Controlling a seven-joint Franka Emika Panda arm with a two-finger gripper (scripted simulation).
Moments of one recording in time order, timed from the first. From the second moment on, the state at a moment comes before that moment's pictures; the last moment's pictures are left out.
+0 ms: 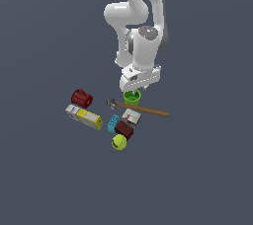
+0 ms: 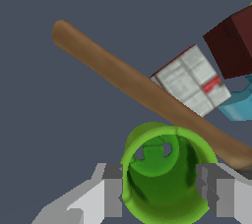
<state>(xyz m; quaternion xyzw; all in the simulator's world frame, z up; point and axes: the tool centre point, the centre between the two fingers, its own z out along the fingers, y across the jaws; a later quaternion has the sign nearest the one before) -0.134 0.064 0.126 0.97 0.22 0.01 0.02</state>
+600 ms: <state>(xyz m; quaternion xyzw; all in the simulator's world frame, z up) -0.168 0.071 0.102 0.96 0.26 0.01 0.01</state>
